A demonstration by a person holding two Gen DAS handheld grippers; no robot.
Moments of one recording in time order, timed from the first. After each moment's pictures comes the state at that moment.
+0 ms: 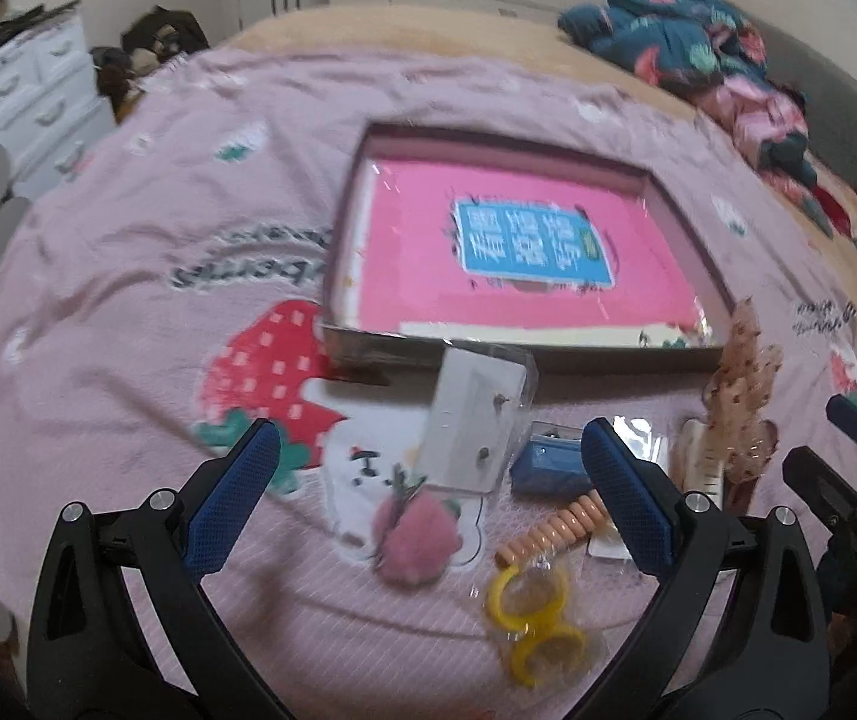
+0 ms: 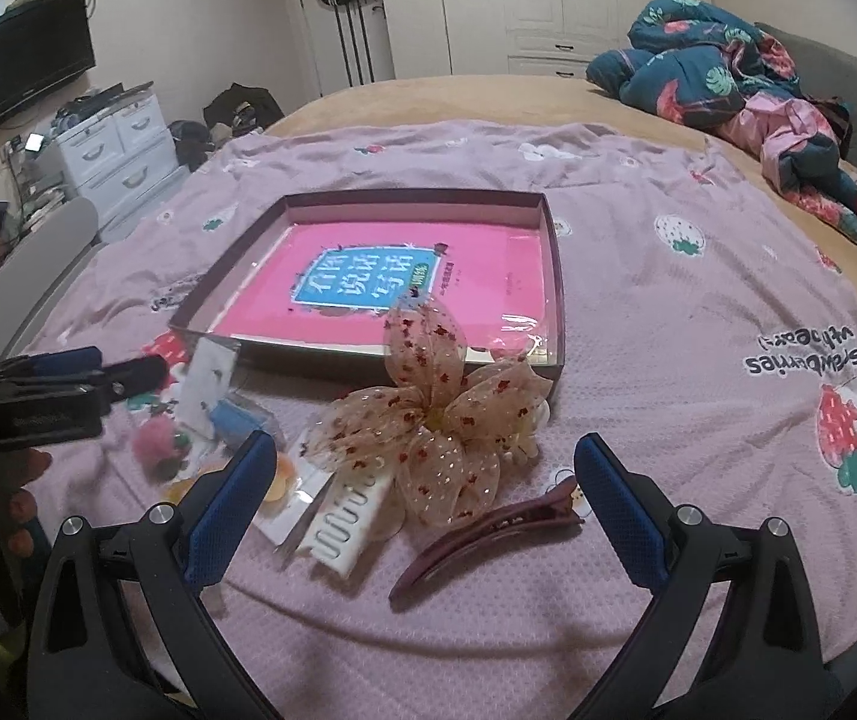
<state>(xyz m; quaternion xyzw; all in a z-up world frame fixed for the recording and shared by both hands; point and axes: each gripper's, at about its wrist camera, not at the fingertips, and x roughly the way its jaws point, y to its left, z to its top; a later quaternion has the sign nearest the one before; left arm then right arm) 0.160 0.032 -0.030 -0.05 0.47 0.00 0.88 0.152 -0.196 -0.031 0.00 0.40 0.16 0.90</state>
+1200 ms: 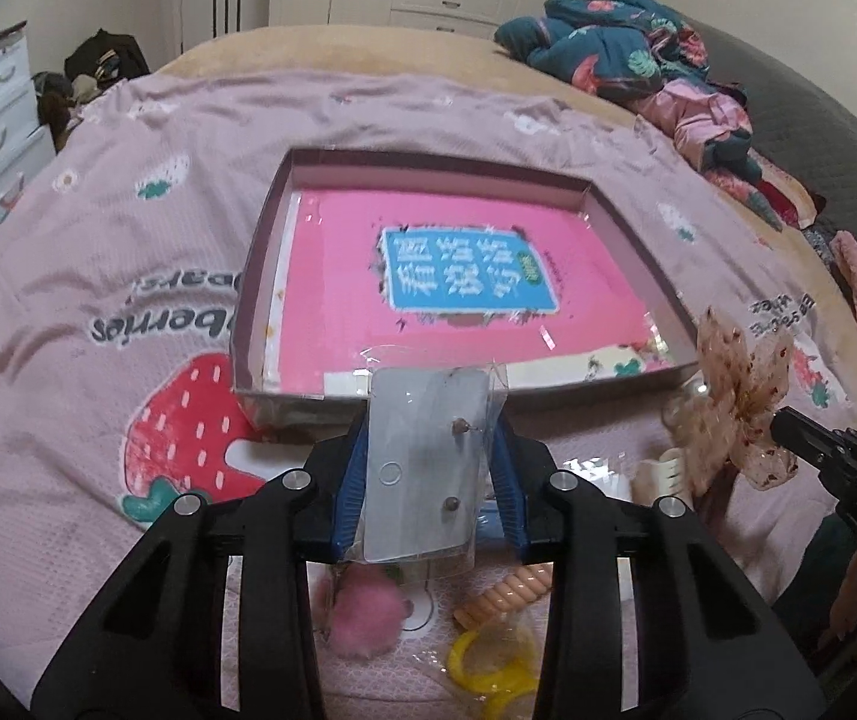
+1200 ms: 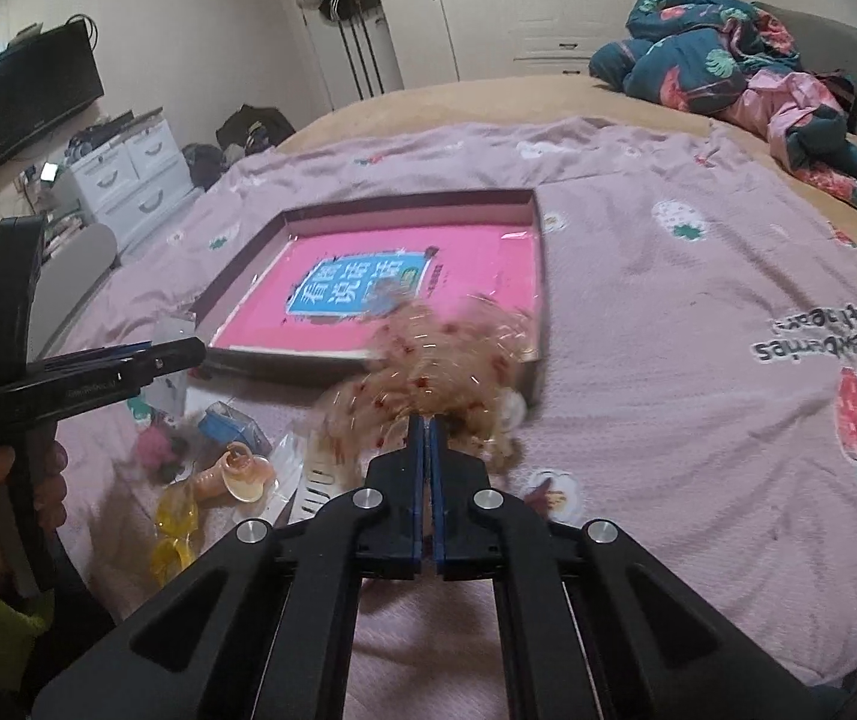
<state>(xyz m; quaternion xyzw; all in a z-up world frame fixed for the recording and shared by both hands) 0.179 0.020 -0.029 -0.05 0.43 -0.07 0.90 0.150 -0.237 -0.028 0.04 0.38 0.19 0.90</state>
